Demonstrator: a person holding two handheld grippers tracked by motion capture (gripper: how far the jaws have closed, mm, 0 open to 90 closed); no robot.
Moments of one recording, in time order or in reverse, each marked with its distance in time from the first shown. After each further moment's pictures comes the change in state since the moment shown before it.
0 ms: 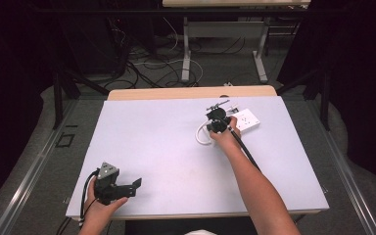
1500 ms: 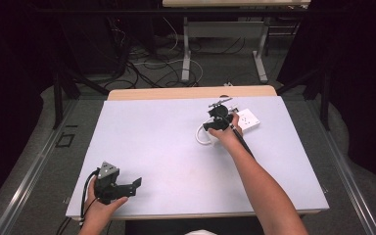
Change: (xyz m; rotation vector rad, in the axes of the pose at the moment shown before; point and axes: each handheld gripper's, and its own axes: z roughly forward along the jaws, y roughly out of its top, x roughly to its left) left arm 0.001 0.001 0.000 0.007 0.001 0.006; right arm -0.007 0.005 -0.006 -0.041 -0.015 0.013
